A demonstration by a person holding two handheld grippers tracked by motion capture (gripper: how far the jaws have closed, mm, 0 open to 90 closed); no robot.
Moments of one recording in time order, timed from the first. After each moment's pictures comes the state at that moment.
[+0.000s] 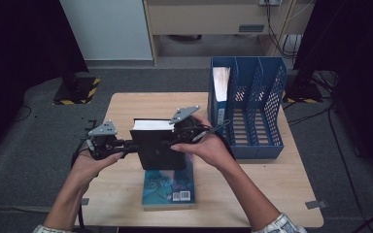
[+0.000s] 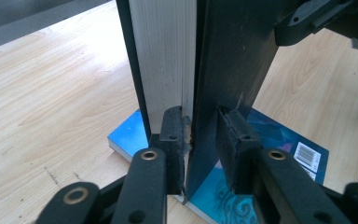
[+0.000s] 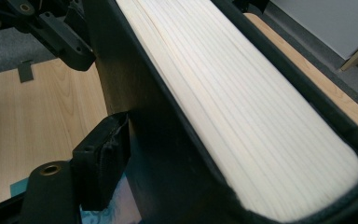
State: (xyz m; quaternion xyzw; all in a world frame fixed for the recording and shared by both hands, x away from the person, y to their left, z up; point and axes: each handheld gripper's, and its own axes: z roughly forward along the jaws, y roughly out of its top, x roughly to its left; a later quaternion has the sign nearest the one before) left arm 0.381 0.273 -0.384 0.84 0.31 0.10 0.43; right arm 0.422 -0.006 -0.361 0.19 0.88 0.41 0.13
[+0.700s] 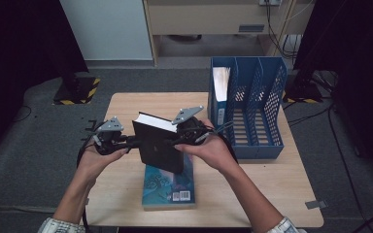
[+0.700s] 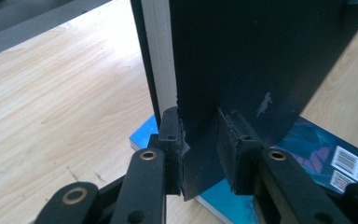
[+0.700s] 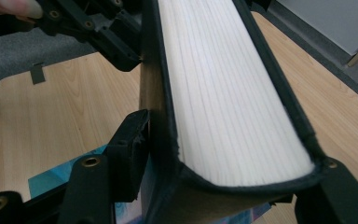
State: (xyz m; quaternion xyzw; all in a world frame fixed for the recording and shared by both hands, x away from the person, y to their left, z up) left arm 0.404 0.266 -0.388 0.84 0.32 0.13 0.41; right arm 0.414 -0.014 -0.356 0.20 0.88 0.42 0.12
